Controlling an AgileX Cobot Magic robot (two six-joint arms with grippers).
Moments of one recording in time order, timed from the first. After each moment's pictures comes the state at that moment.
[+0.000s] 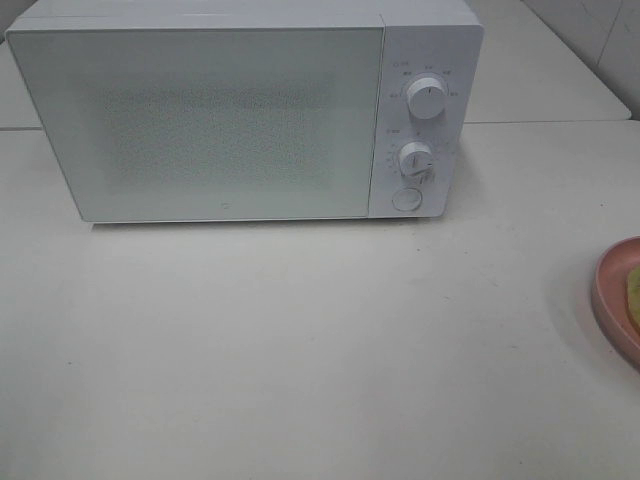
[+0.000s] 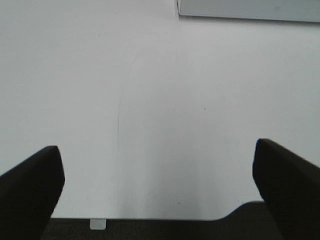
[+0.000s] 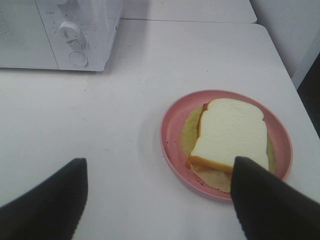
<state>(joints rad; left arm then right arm) 0.10 0.19 -0.52 -0.12 1.09 0.07 0.08 0.00 -0.50 -0.07 1.00 0.04</state>
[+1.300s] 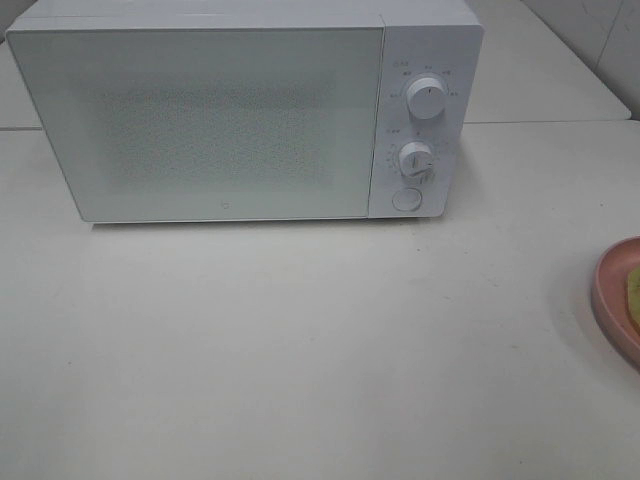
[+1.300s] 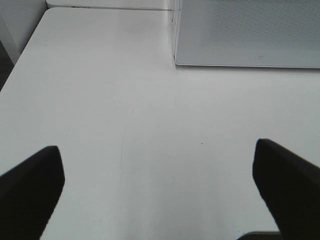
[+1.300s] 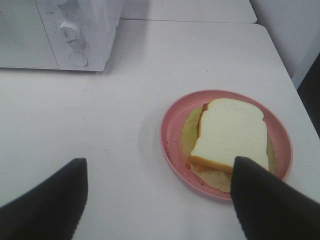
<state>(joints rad) 0.10 0.00 -0.52 -0.12 1.08 0.07 0.08 0.00 -0.50 -0.07 1.00 0.04</state>
